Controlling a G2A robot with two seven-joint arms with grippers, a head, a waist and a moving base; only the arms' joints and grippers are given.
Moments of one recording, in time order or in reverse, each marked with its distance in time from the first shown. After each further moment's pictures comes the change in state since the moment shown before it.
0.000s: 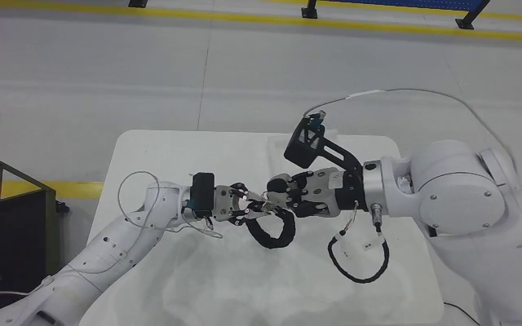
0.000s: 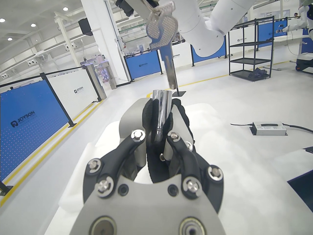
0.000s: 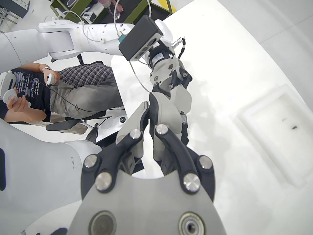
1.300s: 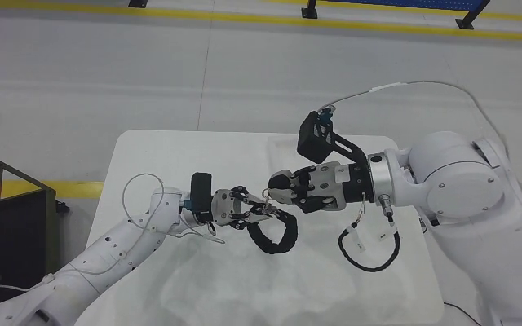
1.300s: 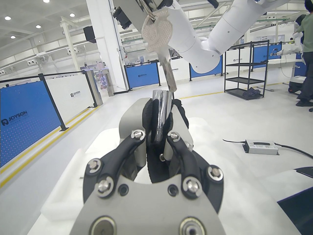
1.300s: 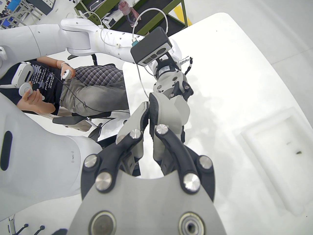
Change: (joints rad) left arm -0.046 0.028 0.137 -0.022 -0.165 0.025 0.026; right arm -0.024 0.012 0.027 0.083 0.112 -0.183 -0.035
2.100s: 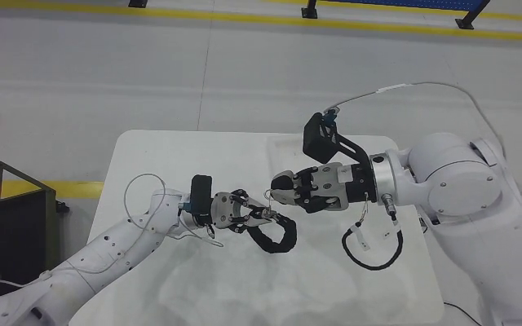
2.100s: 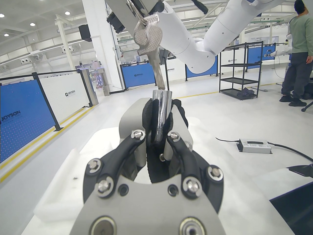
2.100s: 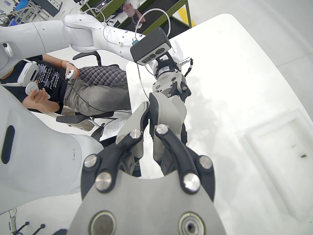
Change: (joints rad) left arm -0.045 0.021 0.088 -0.010 -0.039 0.025 0.025; right arm -0.021 0.009 0.005 0.018 0.029 -0.042 -0.018
